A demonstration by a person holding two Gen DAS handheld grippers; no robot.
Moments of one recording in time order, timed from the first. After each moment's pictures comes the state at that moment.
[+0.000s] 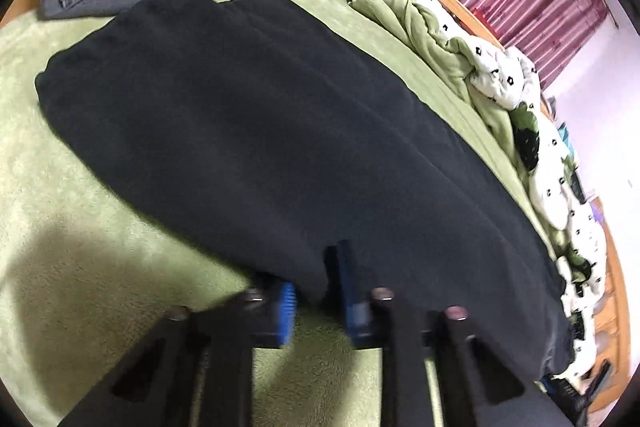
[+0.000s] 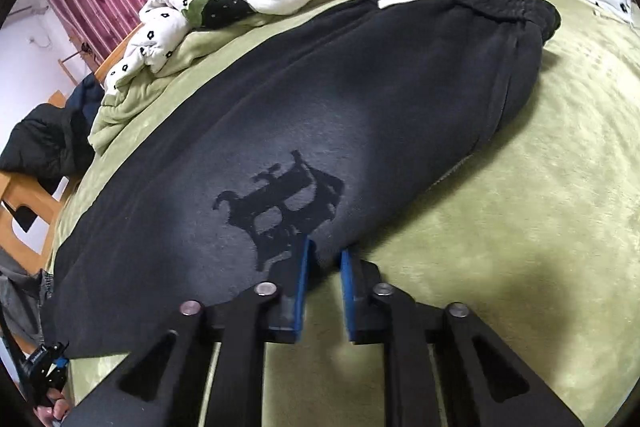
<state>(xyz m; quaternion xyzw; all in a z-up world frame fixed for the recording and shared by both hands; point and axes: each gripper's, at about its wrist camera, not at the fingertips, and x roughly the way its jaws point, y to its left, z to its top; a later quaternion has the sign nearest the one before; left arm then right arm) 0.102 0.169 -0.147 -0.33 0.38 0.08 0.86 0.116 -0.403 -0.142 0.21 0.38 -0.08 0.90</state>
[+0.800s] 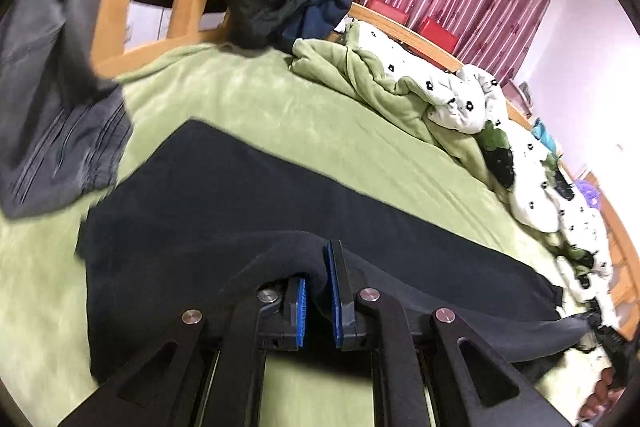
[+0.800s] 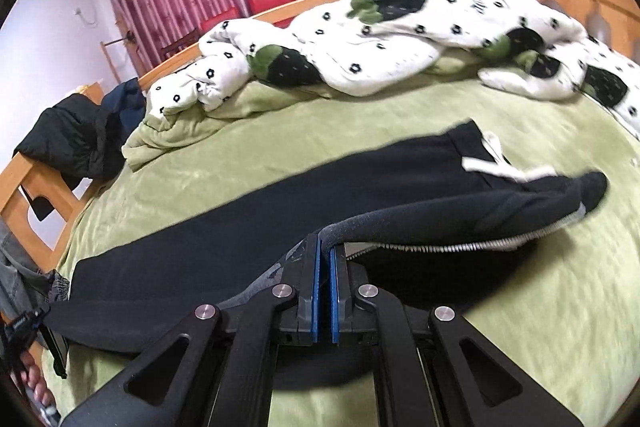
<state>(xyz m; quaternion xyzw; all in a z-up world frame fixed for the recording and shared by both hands) 0.188 0.161 -0.033 -0.21 0.32 0.07 0.92 0.204 -0.375 -0.016 0.12 0.33 -0.02 0.93</state>
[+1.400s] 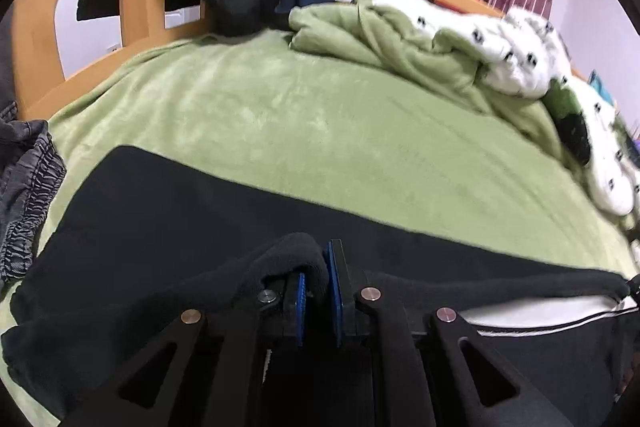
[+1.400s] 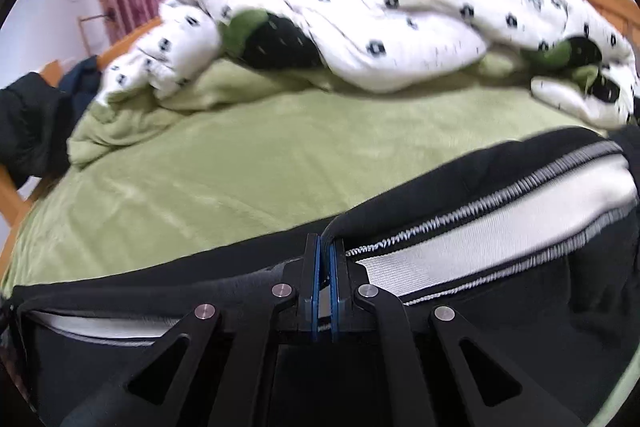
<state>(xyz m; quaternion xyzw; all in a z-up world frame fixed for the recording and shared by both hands) 0.344 0.141 -0.104 -0.12 0.38 0.13 0.91 0.380 -0.356 -0.104 0.09 0.37 -0.07 0.92</state>
